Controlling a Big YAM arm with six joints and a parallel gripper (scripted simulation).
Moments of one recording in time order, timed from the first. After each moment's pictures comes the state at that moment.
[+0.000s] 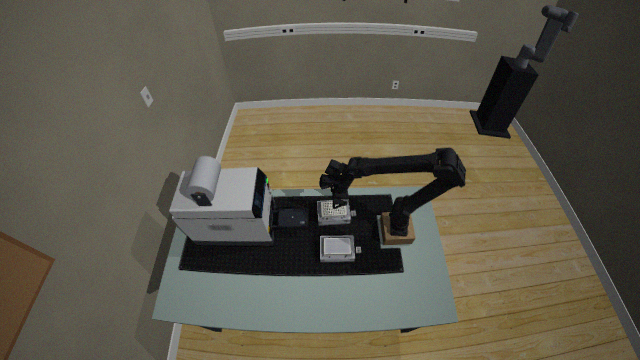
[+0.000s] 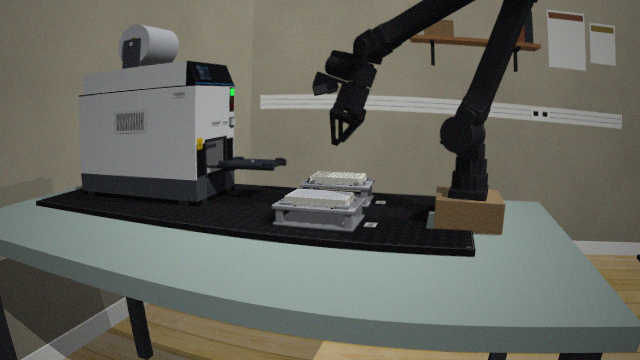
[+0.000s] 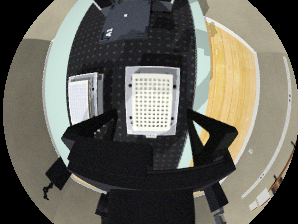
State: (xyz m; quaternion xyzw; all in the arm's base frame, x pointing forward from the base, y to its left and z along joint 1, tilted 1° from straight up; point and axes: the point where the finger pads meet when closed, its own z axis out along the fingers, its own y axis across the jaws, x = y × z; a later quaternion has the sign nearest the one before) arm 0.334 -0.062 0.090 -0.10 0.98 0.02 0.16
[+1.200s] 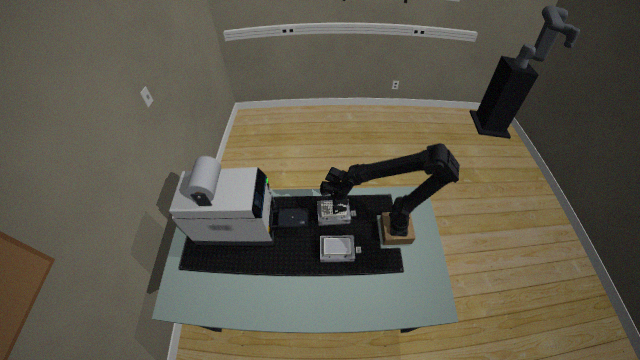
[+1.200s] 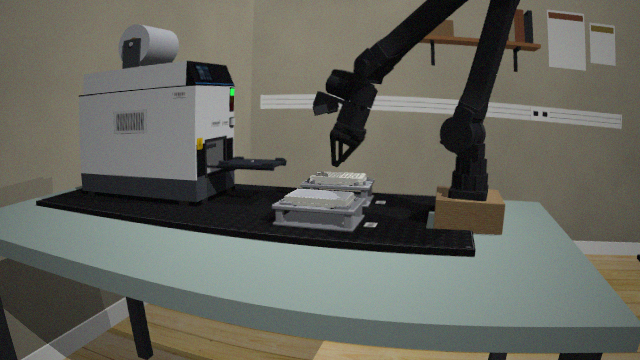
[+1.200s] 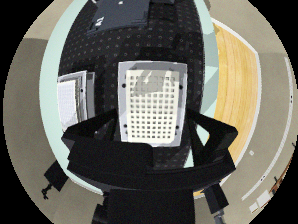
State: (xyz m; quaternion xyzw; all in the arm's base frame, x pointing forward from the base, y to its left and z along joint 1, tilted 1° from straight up) arm 0.333 -0.062 0.040 -0.10 0.98 0.02 0.16
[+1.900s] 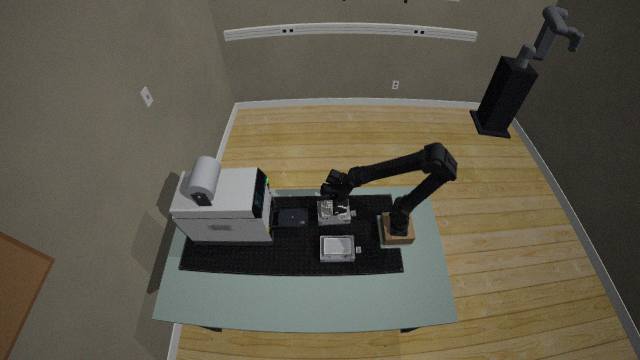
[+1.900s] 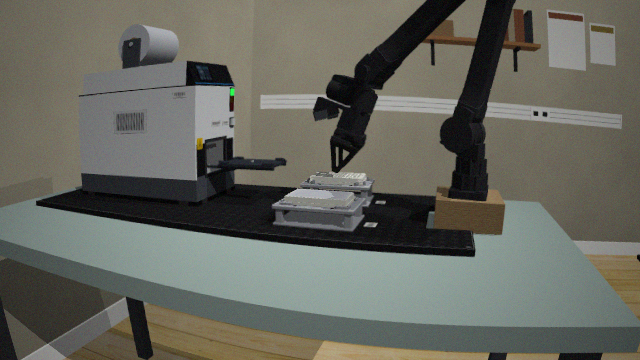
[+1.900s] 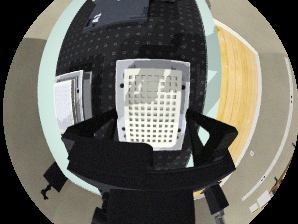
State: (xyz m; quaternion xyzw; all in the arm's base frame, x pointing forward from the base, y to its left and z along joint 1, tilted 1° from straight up) arm 0.332 -0.061 0.026 -0.10 0.98 0.02 0.17
